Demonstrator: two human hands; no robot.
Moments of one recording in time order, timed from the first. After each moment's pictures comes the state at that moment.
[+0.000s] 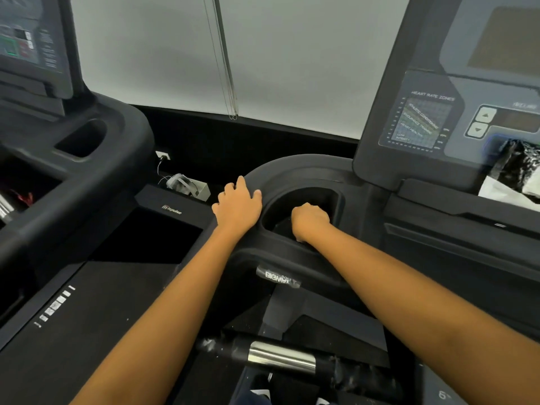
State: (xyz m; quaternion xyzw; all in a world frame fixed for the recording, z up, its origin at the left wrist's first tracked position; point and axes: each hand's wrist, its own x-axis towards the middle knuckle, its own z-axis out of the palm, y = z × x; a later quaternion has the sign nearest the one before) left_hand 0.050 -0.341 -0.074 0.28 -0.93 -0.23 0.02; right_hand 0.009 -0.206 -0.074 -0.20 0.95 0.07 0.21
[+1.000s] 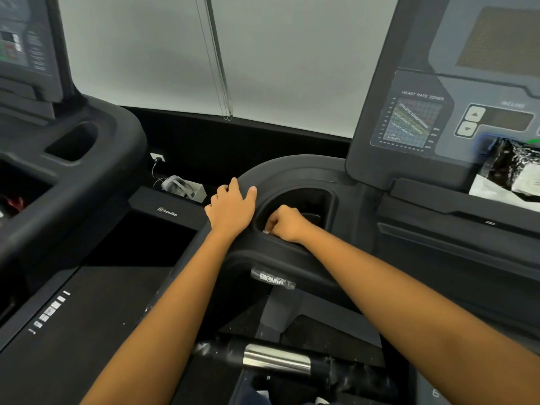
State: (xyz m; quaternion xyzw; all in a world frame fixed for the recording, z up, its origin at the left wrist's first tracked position) left_hand 0.051 -0.339 -0.074 0.28 -0.93 -0.24 0.03; right_hand 0.002 -0.212 -0.100 -0.24 0.90 -0.25 0.28
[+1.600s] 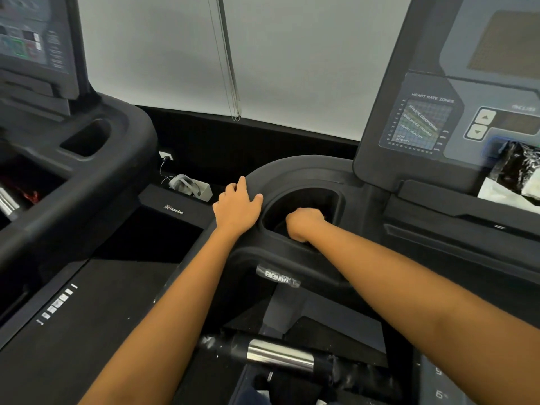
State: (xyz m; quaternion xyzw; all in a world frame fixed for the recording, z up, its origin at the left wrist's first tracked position) left_hand 0.056 -0.344 -0.074 0.25 -0.94 -0.23 0.02; right_hand -0.002 -0.213 -0.081 -0.27 0.91 0.17 0.27
